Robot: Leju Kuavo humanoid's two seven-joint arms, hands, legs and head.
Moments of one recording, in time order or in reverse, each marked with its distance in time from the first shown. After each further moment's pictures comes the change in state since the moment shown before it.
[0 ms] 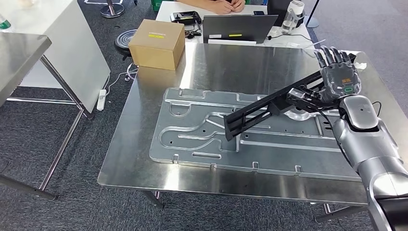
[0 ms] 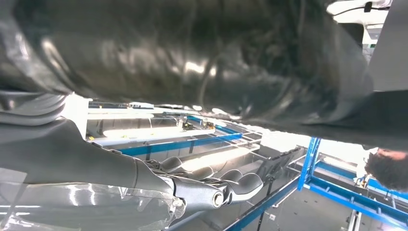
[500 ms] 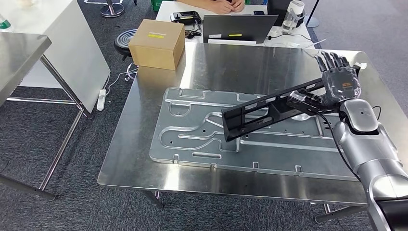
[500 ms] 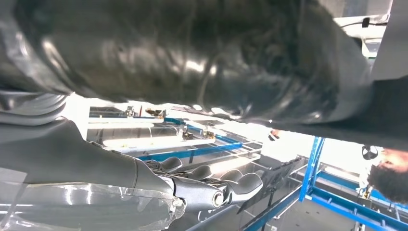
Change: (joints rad) left arm 0.000 0.006 -0.007 0.000 0.011 -0.006 0.008; right arm 0.017 0.000 -0.012 0.018 -0.026 0.005 -0.016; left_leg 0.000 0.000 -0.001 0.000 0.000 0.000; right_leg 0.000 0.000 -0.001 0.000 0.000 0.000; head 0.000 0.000
